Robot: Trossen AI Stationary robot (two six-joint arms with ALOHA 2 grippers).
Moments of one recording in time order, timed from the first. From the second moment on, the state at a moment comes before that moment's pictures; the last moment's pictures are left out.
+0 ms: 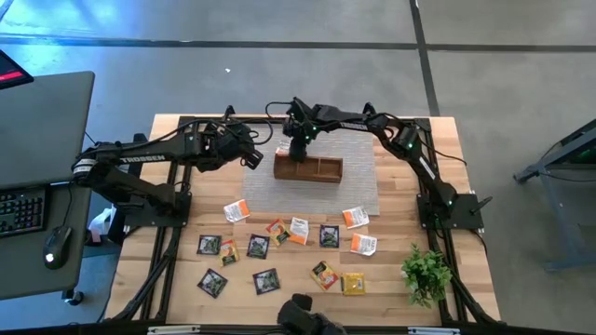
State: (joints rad) left arm 0.18 1.23 1.13 -0.83 -0.75 -0.45; right arm -0.53 2.37 1.88 -0.56 -0.27 -0.29
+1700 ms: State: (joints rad) left arm 0.18 1.23 1.13 -0.87 -0.72 -0.45; right arm -0.54 2.38 1.91 -0.66 -0.47 -0.68
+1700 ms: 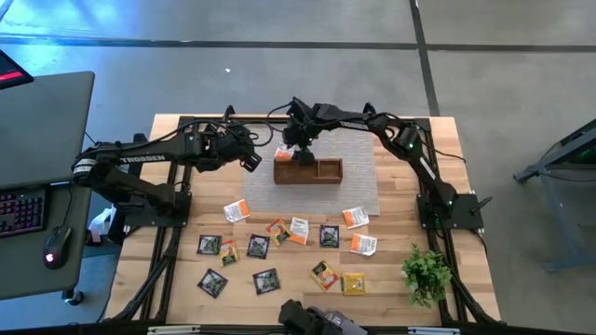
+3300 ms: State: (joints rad) left arm 0.18 1.23 1.13 -0.86 -0.71 -0.46; right arm -0.58 2.41 1.90 -0.38 -0.46 -0.30
